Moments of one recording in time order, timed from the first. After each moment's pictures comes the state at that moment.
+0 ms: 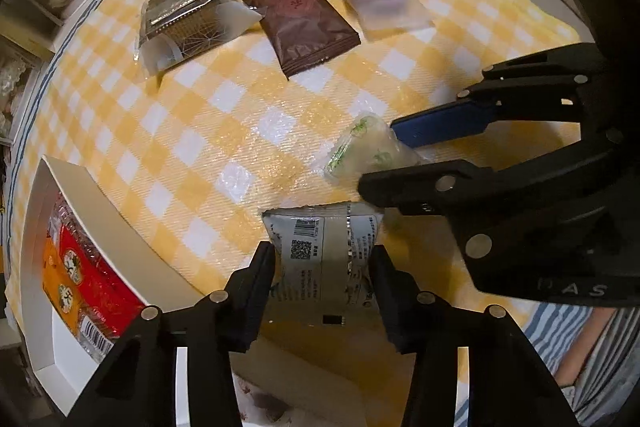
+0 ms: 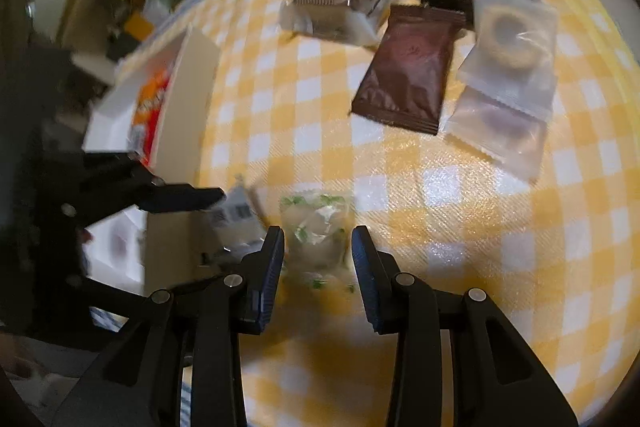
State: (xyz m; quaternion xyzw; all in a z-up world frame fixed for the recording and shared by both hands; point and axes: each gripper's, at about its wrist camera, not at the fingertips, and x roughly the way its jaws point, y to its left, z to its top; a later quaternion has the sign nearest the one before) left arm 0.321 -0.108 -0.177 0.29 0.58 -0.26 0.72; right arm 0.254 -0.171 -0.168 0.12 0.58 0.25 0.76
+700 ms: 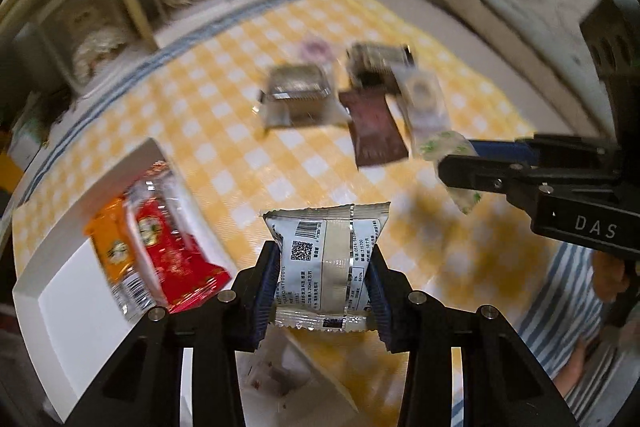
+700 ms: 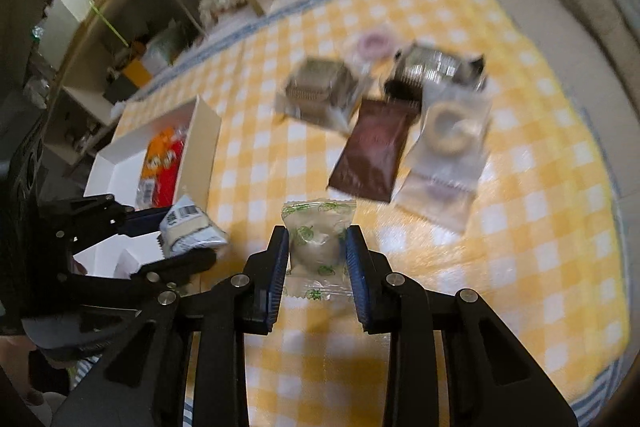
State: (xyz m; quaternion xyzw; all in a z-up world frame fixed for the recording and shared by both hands) left arm 0.296 -0.043 -0.093 0.13 0.48 -0.20 0.84; right arm 0.244 -0.198 -0.102 0.13 0.49 0.21 0.84
